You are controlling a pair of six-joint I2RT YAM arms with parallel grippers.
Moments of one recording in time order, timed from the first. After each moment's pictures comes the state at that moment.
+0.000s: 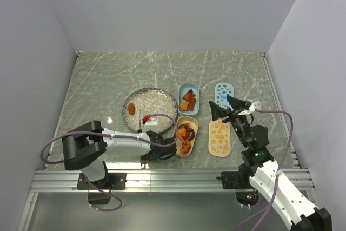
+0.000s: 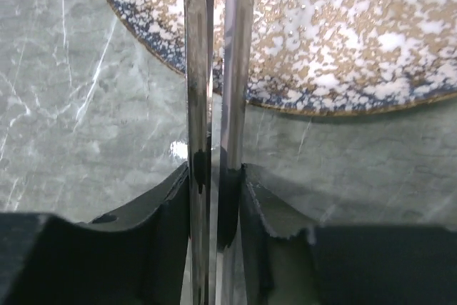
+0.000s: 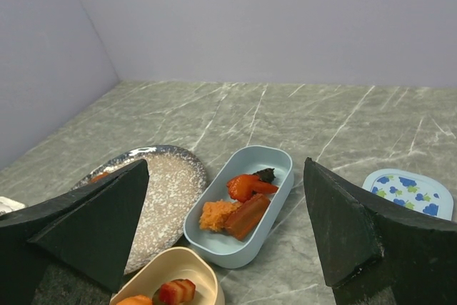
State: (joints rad) left arm -1.23 1.60 0.79 -0.85 -0.81 -1.33; right arm 0.40 0.48 0.20 0.51 0.00 0.25
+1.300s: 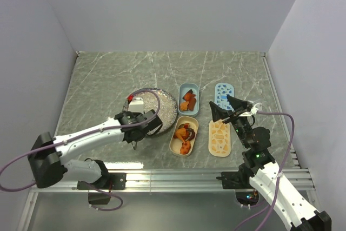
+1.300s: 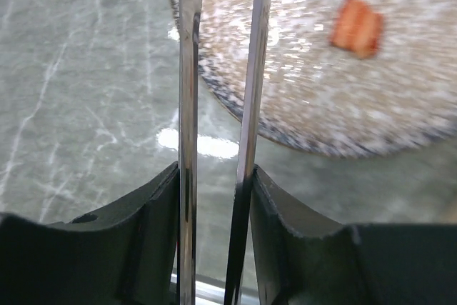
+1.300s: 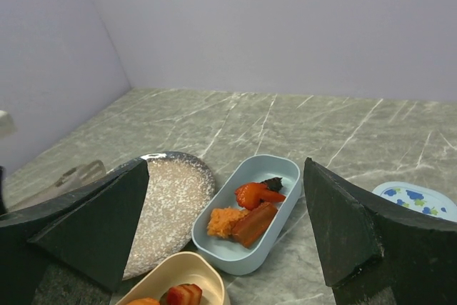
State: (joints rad) left arm -1.00 1.24 0.93 -1.01 -0.71 -1.02; right arm 0.40 0.44 0.20 0.51 -0.03 0.25
